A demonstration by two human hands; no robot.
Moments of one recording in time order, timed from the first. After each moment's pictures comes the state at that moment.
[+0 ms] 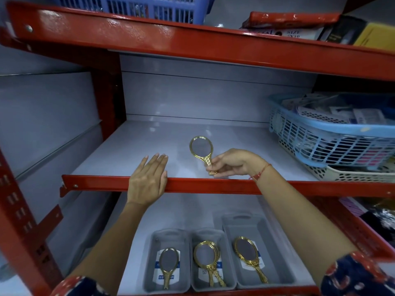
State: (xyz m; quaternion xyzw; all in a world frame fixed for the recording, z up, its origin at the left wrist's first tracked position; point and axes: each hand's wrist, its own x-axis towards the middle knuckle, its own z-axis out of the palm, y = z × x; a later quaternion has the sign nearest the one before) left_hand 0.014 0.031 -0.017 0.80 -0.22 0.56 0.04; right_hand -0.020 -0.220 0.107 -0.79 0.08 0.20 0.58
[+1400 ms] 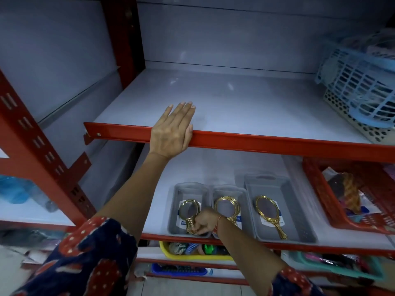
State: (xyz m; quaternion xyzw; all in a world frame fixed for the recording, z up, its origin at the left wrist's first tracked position) left_hand 0.019 0.037 -0.018 0.79 -0.26 0.56 0.00; right_hand -0.077 -0.101 -0.185 -0.77 0.21 0.39 0.46
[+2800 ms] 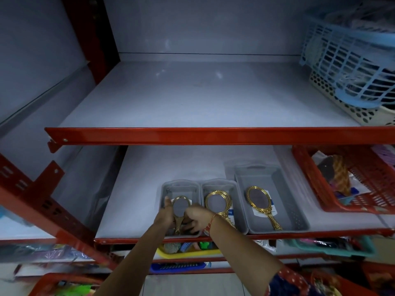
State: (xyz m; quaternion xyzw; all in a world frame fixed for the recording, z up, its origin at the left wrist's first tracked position) left_hand -0.057 0.017 -0.240 0.74 0.27 -0.25 0.56; right_hand -0.069 -0.098 -0.190 -0.69 0.25 0.40 0.55
